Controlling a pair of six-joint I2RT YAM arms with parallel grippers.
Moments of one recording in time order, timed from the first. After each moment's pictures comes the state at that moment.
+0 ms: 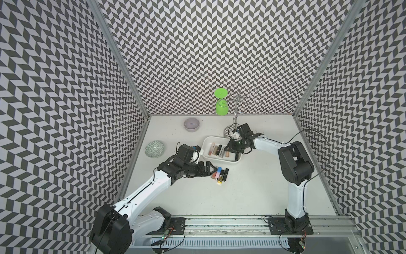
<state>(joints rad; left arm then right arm) -0.52 1.12 0.77 -0.51 0.49 -0.58 0.43 2.04 1.39 -0.37 -0.52 0.57</state>
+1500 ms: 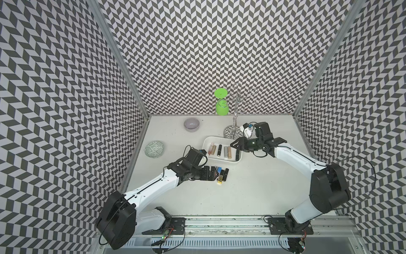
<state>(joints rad) -0.66 1.26 0.76 -0.48 0.28 -0.54 0.37 1.56 1.10 -0.30 -0.64 0.54</state>
